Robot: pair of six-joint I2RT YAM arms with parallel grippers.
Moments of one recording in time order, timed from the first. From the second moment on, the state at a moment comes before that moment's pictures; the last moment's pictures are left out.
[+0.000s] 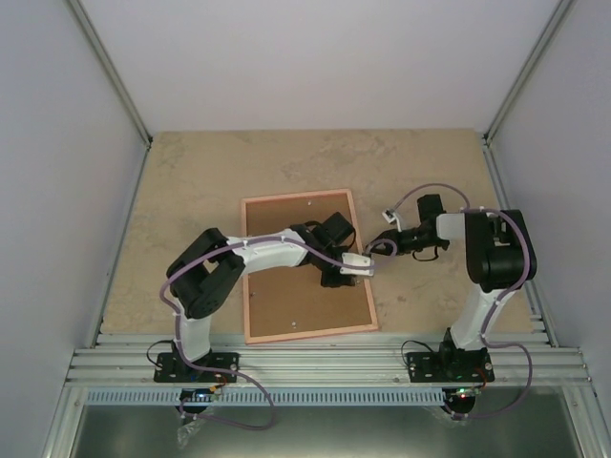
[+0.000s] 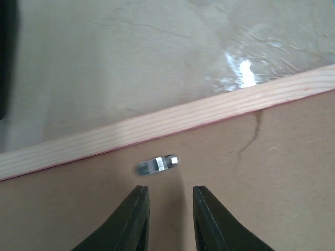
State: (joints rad) left arm -0.88 1.89 1.22 -0.40 0.39 0.73; right arm 0.08 1.88 0.89 -0.34 -0.98 -0.16
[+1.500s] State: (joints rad) left arm -0.93 2.01 1.26 -0.32 0.44 0.62; right arm 0.14 1.92 0.88 -0.24 -0.98 -0.11
